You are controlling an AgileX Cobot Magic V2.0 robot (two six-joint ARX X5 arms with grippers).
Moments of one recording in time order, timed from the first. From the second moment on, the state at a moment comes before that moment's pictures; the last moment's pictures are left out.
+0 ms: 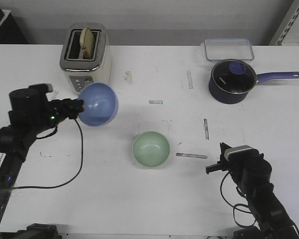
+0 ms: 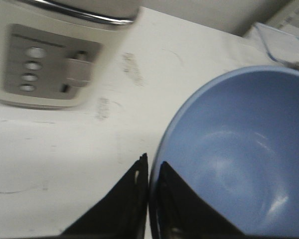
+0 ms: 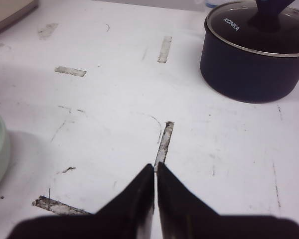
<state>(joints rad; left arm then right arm) -0.07 1.25 1.27 -0.45 0.40 -0.28 0.25 0.66 0.54 -0.30 0.00 0.02</state>
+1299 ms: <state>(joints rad) -0.59 1.58 1.27 -0.47 0.20 -0.23 0.25 0.66 0.54 -0.30 0.00 0.02</state>
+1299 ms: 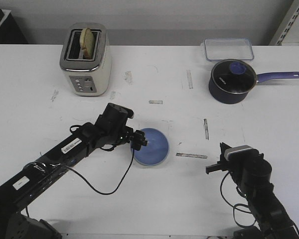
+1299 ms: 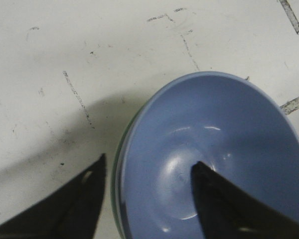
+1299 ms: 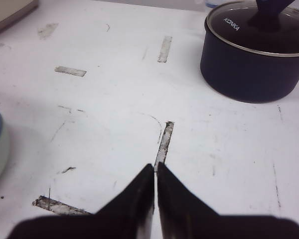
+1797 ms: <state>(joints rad) -0.54 1.47 1.29 -0.53 0.17 -0.23 0.25 0.66 0.54 -0.30 0.00 0.02</state>
